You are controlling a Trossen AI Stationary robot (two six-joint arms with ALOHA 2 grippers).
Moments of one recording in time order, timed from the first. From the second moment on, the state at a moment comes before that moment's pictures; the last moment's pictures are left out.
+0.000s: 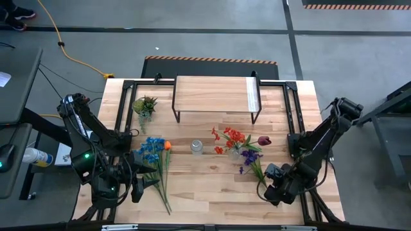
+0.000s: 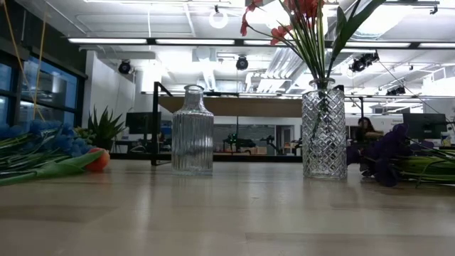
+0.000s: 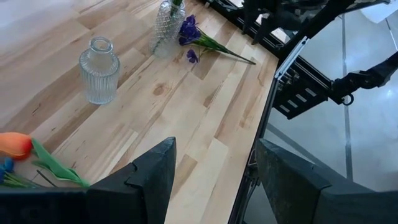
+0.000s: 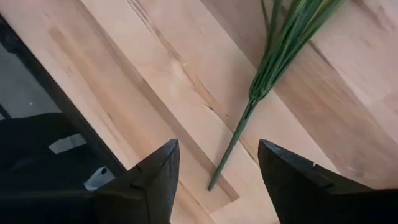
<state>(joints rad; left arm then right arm) -1.01 1.29 1.33 -1.01 -0.83 -1.42 0.90 1.37 0.87 -0.73 0.09 1.64</state>
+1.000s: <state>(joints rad) -1.01 1.29 1.33 -1.02 -0.82 -1.42 0.86 1.59 0.87 -0.78 0.12 1.64</state>
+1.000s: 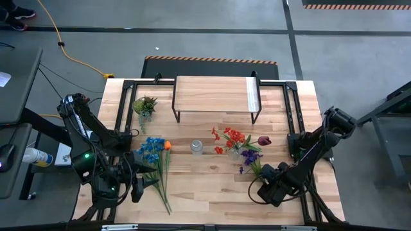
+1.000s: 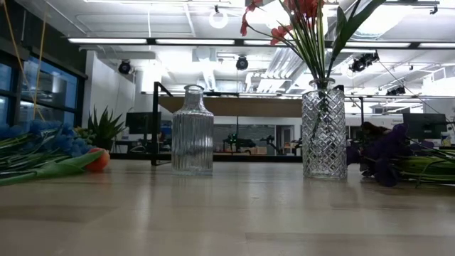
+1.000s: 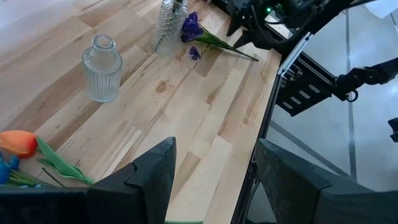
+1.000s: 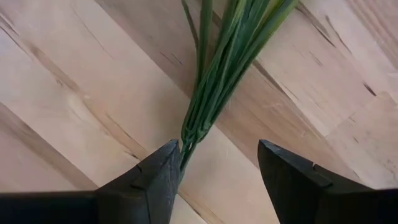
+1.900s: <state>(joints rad) -1.01 1.29 1.33 -1.02 -0.82 -1.42 0.82 1.58 0.70 -0.54 0.12 1.62</state>
